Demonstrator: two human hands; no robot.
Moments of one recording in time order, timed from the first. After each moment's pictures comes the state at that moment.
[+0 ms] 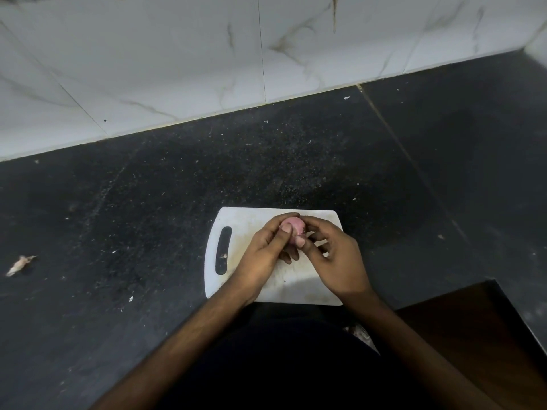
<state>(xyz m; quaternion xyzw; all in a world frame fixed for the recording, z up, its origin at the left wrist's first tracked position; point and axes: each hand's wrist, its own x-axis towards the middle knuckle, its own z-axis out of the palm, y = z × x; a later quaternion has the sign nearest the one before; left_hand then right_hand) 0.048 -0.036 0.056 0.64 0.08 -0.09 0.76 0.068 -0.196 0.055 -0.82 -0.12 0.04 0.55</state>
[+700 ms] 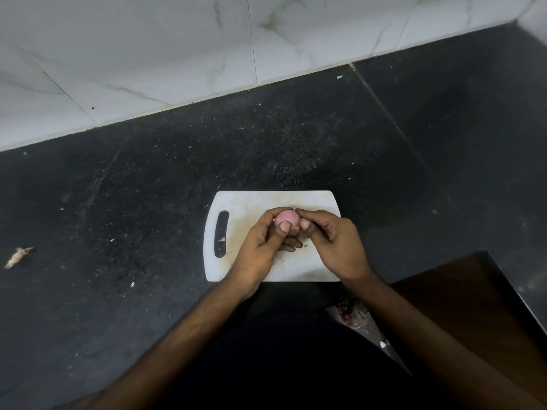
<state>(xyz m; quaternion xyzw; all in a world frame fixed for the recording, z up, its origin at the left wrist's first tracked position) 0.024 -0.037 0.045 0.64 0.06 -0.08 0.77 0.059 -0.203 0.043 -0.81 -0.11 0.06 0.58</state>
